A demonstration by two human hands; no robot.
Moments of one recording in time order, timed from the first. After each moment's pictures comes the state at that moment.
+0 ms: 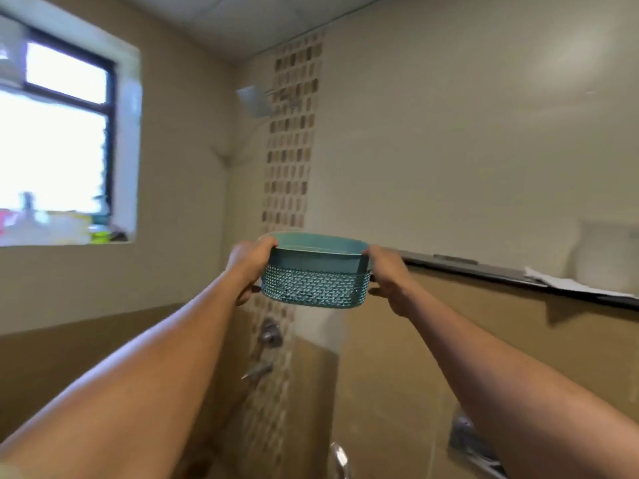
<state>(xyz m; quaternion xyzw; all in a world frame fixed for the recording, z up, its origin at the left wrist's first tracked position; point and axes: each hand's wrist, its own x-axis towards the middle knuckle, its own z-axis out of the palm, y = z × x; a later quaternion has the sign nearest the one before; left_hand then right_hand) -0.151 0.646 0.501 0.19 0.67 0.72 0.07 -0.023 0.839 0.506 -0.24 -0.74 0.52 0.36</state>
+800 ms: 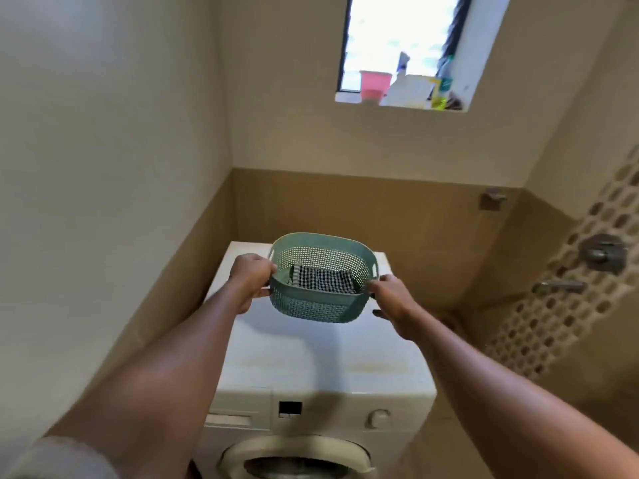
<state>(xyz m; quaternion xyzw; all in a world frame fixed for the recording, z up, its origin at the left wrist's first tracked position) -0.196 0.037 0.222 -0.24 0.72 0.65 0.00 -0.215 0.290 0.204 -0.08 -0.81 0.57 -0.11</state>
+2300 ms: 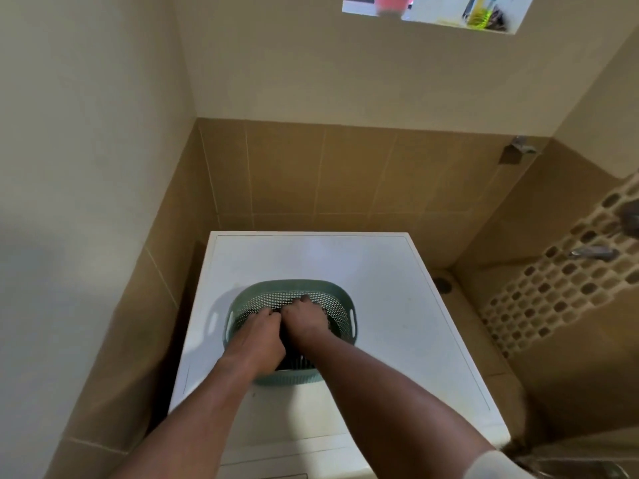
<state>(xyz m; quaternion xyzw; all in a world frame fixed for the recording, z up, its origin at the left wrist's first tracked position) -0.313 -0.034 0.069 -0.01 0.97 0.22 0.14 -0.371 0.069 0.045 0.20 -0.97 -0.05 -0.13</state>
